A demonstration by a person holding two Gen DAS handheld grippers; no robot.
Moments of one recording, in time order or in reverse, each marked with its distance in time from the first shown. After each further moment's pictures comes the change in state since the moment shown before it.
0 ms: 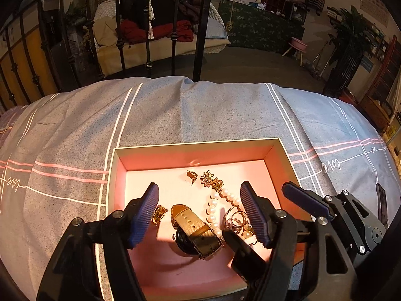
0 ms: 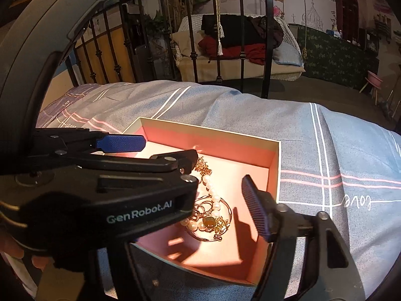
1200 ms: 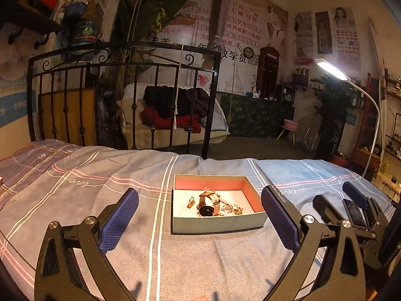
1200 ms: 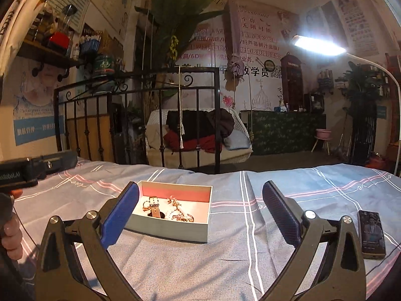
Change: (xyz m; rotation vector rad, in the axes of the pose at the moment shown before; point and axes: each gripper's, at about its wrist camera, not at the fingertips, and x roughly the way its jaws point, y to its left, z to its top) left arm -0.202 0.009 -0.150 -0.027 -0.580 0.032; right arm -0.209 0.030 -0.111 0.050 -0.600 -0.231
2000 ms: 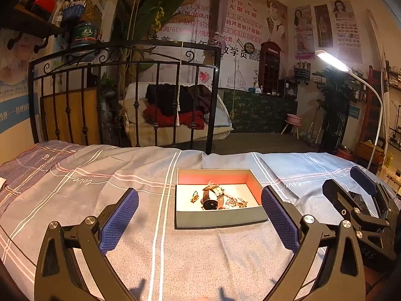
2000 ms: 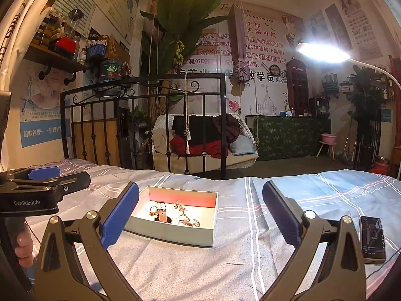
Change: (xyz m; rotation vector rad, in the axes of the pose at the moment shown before) left arm -0.003 -0.002 -0.009 0.022 0.012 0.018; right arm -0.007 0.004 0.010 -0.018 -0.004 0.027
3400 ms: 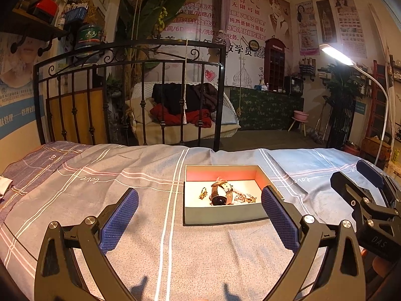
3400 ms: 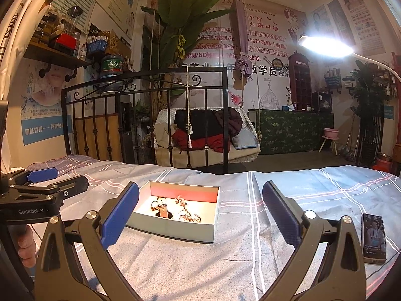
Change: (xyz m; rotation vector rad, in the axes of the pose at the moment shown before) left arm 0.002 0.000 -0.003 0.018 0.009 0.049; right arm 0.005 0.000 -0.002 0.006 0.043 0.018
